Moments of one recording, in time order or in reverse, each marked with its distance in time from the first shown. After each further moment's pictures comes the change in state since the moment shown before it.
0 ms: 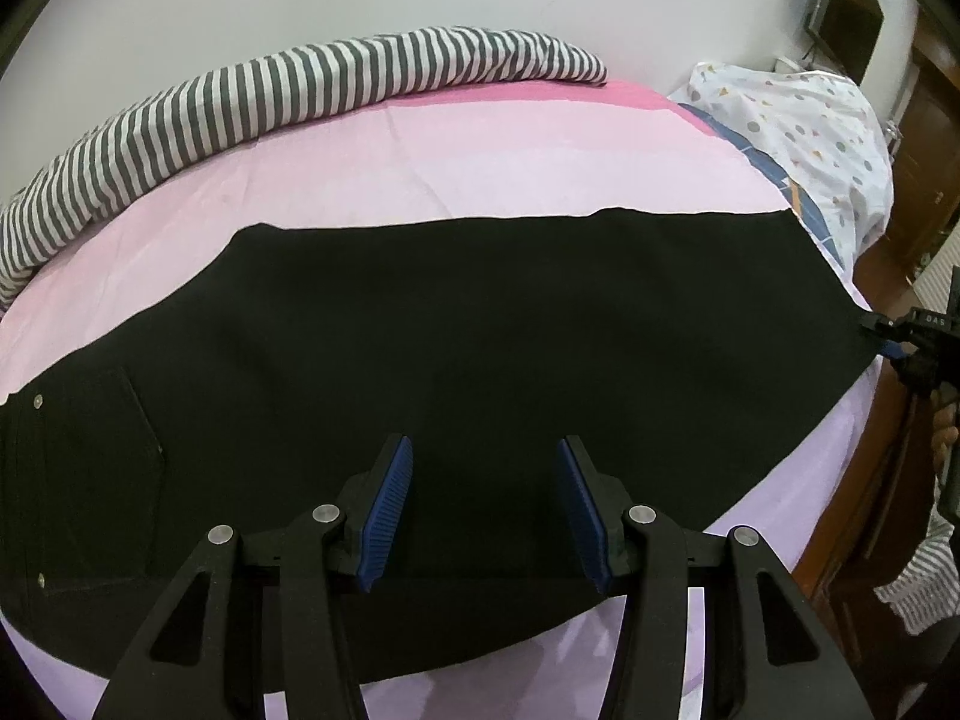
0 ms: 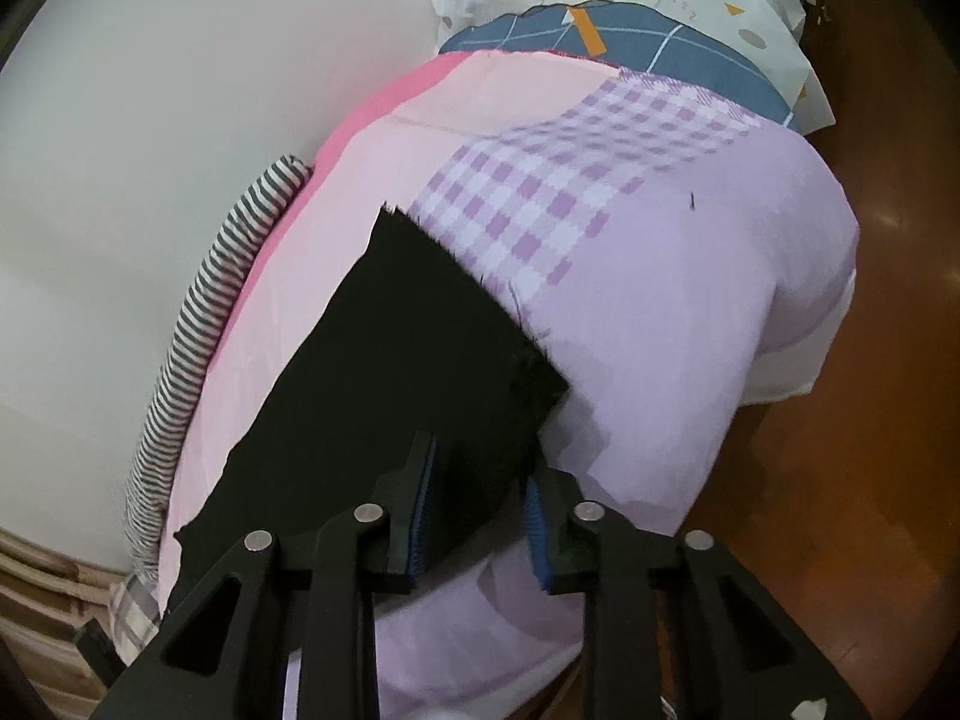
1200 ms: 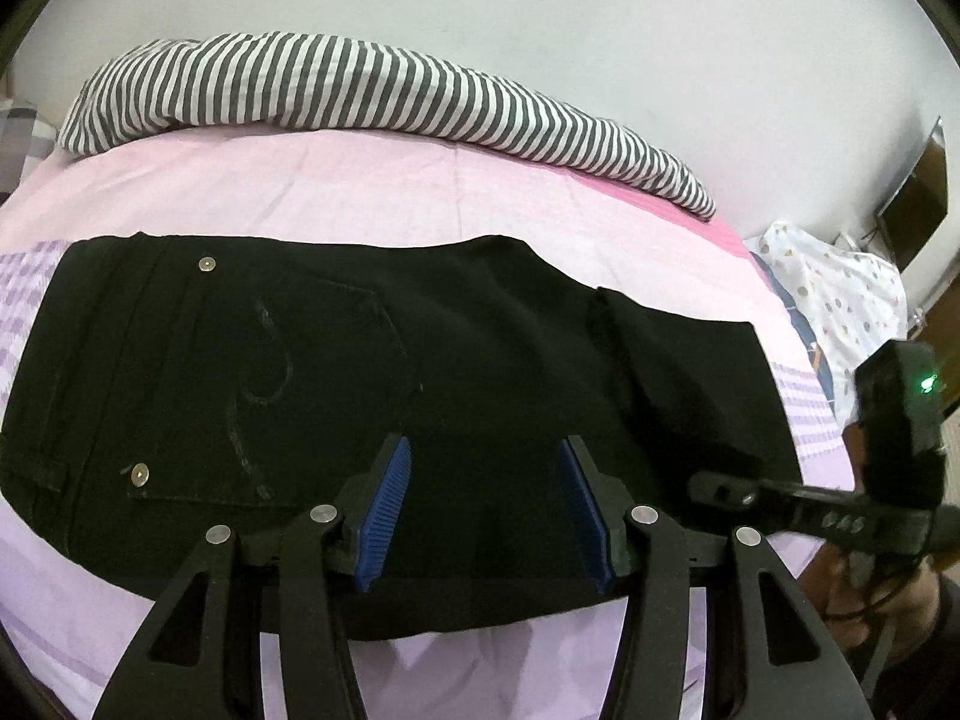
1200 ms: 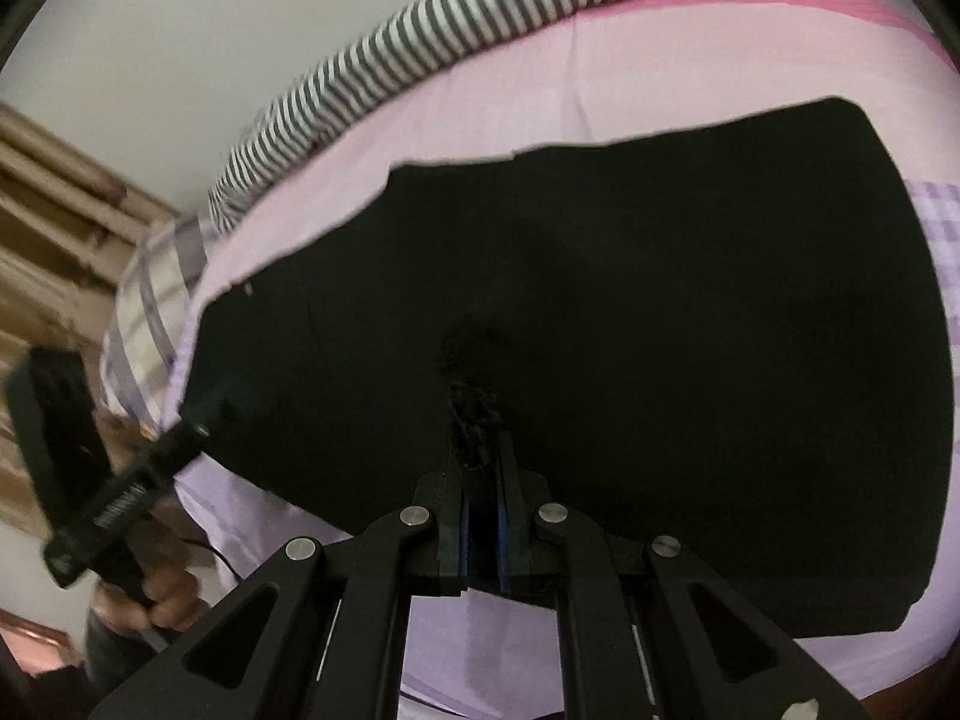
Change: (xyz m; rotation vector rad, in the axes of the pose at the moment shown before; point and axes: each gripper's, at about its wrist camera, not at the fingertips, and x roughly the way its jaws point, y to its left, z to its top) left arm -0.066 0.133 -0.052 -0.366 -0.154 -0.056; right arm 0.105 0.295 -0.219 -0.692 0.488 0.184
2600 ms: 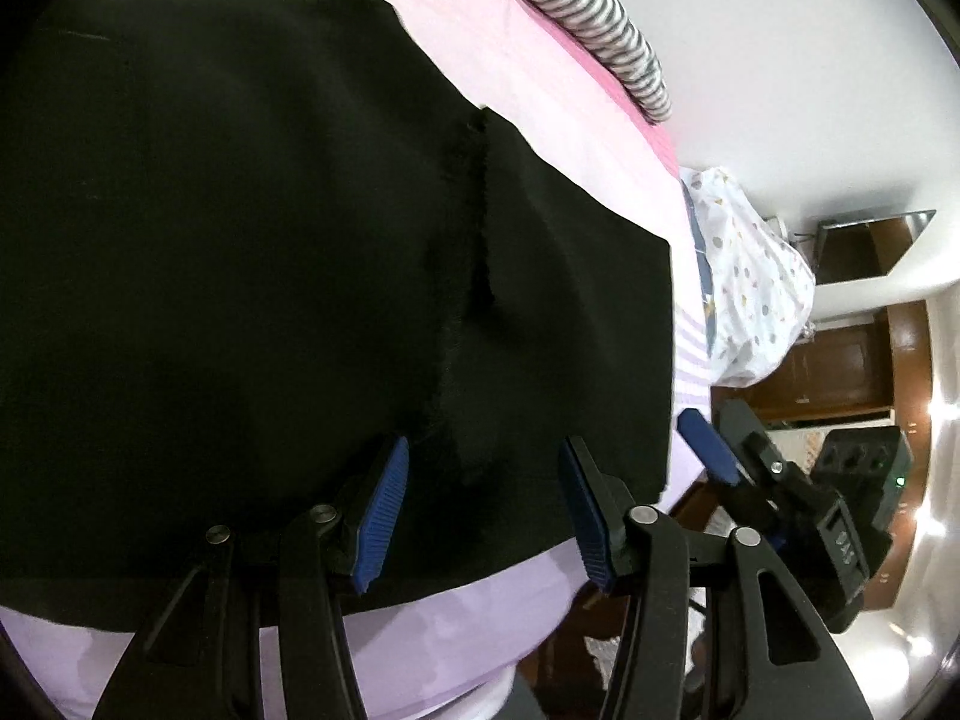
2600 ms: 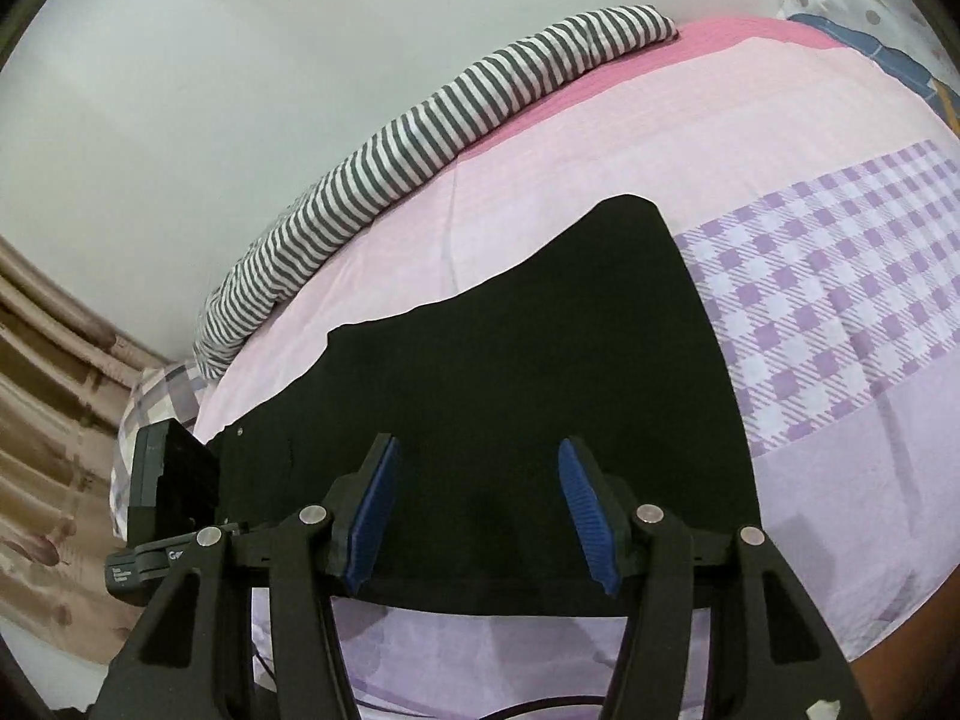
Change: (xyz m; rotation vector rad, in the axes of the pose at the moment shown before) left arm 0.087 -0.048 -0.004 -0.266 0.442 -0.371; right arm -0.090 -0.069 -0.003 0.220 -0.301 -0.017
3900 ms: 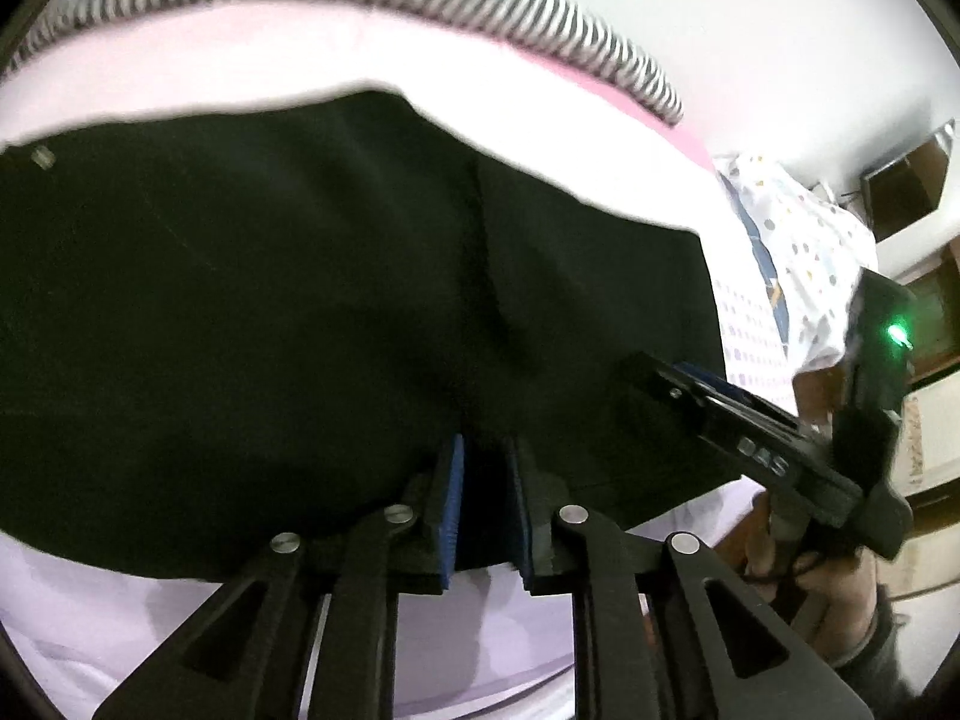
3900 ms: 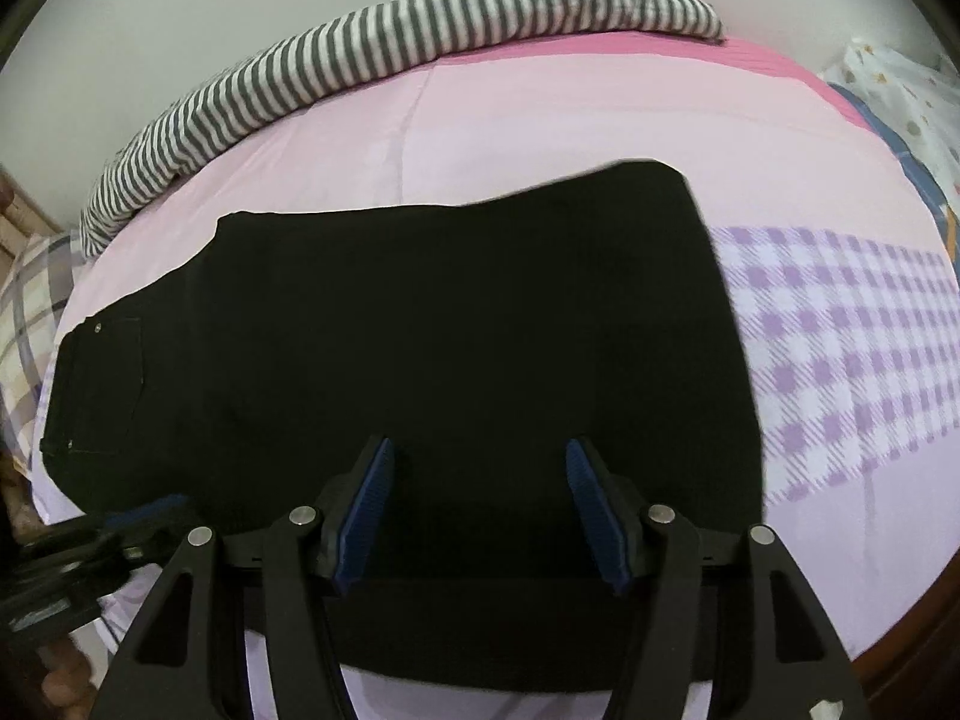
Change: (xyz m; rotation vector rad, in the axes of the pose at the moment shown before) left arm -0.038 -0.019 -0.032 0.185 -0.182 0.279; right arm 0.081 0.030 -0.008 -0.271 0.154 -0.330
